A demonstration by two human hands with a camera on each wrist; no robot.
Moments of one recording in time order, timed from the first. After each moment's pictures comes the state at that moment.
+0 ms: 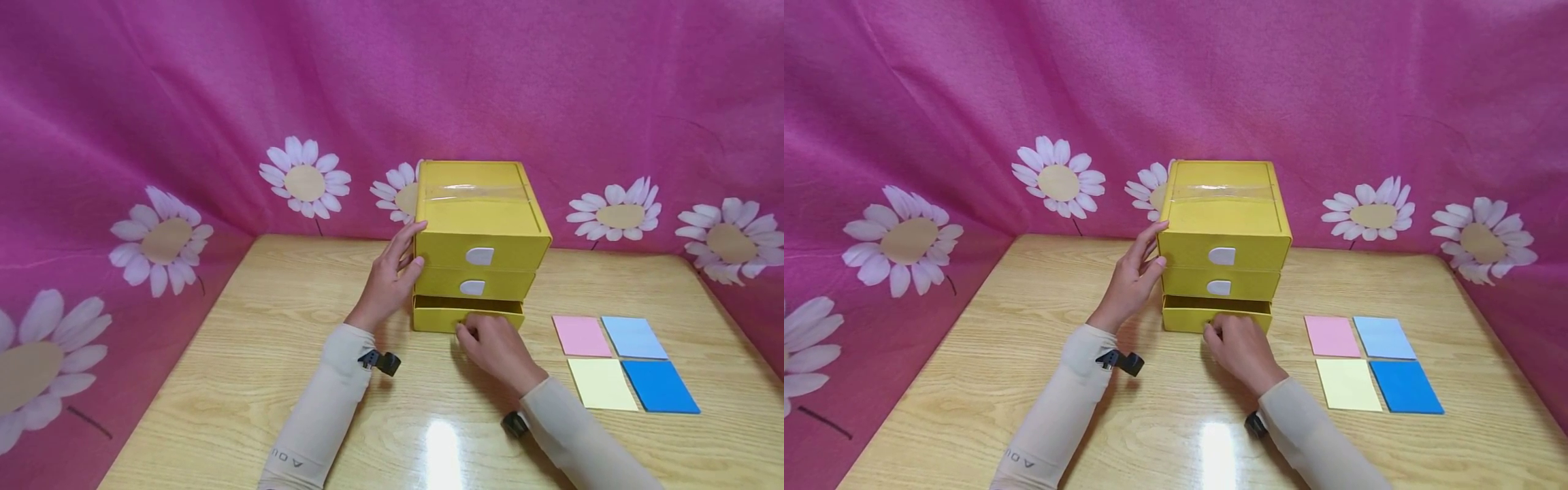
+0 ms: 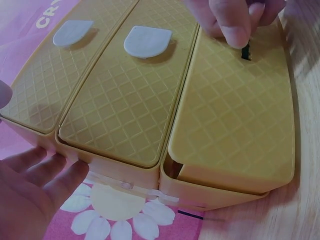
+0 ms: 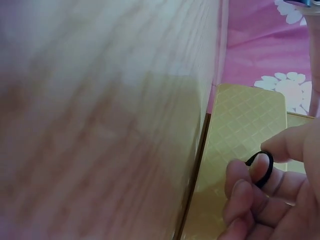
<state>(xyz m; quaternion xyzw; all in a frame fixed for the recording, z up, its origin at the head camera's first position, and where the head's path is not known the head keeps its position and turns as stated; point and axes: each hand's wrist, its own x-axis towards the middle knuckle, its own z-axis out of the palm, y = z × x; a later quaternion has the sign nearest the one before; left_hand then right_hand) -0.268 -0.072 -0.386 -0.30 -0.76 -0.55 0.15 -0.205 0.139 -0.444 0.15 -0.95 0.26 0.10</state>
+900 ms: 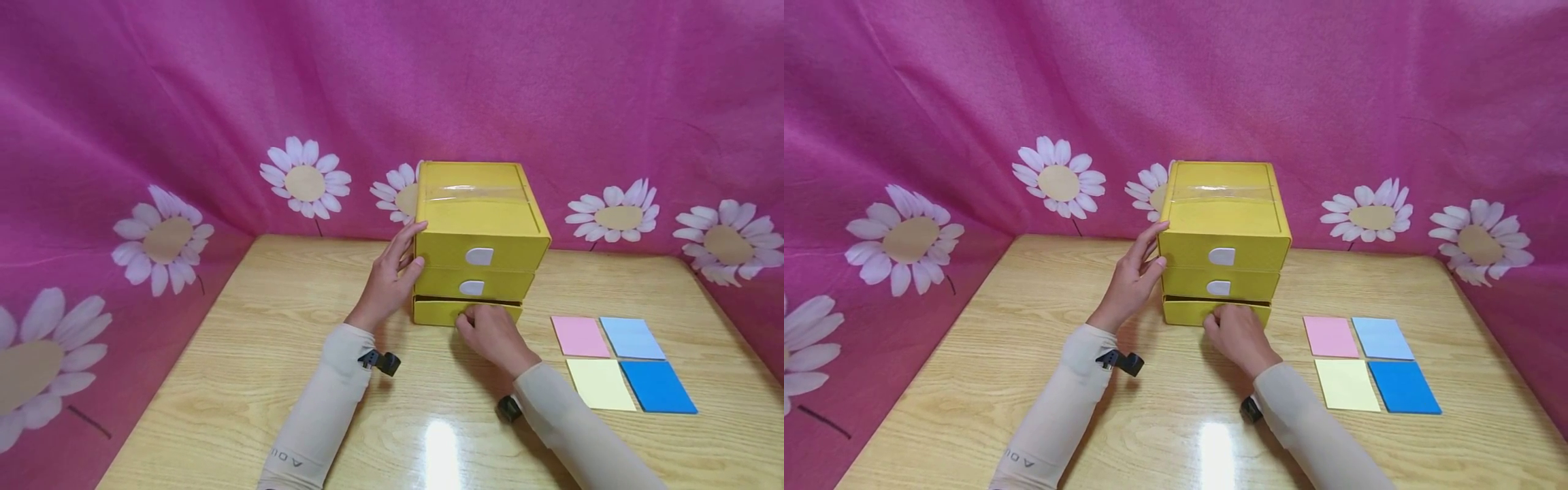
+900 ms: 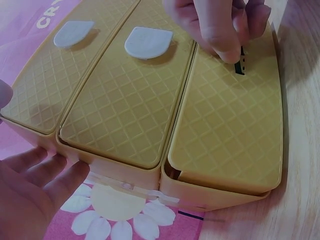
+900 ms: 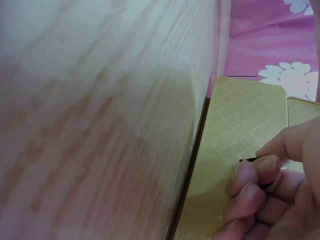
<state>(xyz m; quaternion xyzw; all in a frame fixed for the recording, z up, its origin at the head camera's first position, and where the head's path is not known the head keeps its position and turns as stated) -0.268 -0.072 -0.387 -0.30 -0.76 -0.56 0.14 -0.225 0.135 -0.437 0.11 -0.96 0.25 0.08</state>
